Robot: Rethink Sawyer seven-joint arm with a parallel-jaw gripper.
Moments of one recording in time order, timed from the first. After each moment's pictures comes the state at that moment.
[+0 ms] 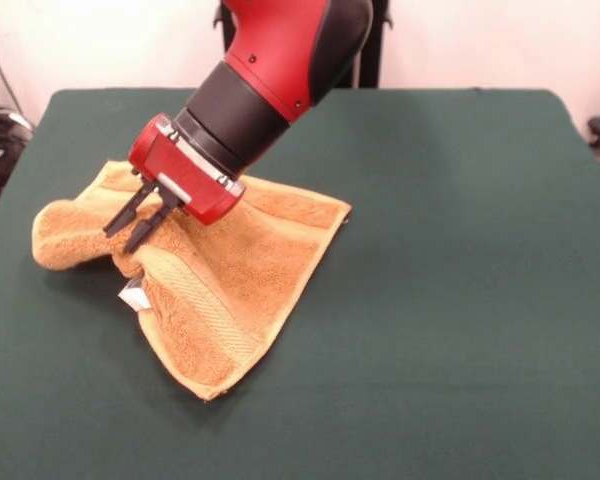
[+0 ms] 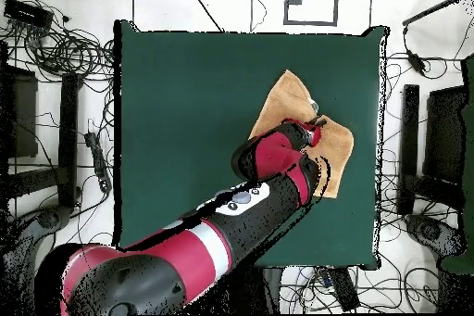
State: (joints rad) arm 0.23 0.06 -0.86 1.37 0.31 -0.08 1.91
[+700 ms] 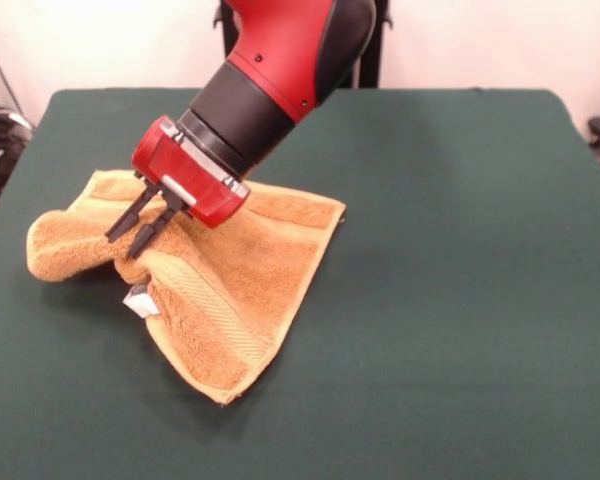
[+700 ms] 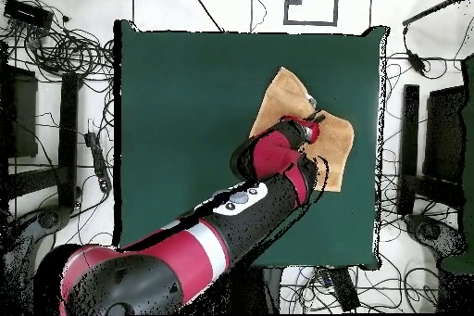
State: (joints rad) arm 0.23 0.06 -0.87 1.37 0.31 -0.12 1.91
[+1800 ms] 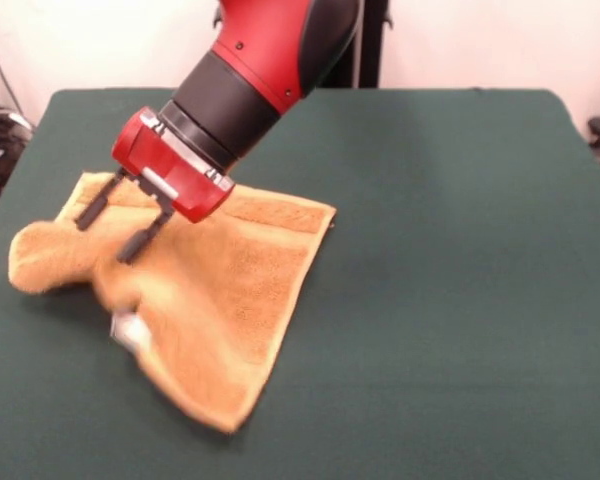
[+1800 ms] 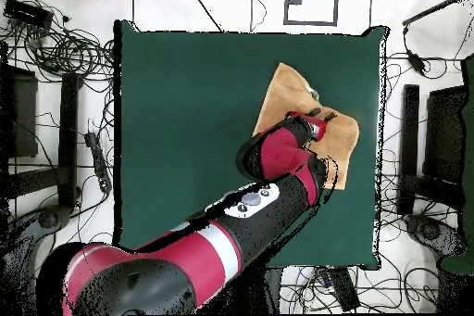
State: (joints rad) arm 0.20 0.02 -0.85 1.37 0.31 -0.13 1.91
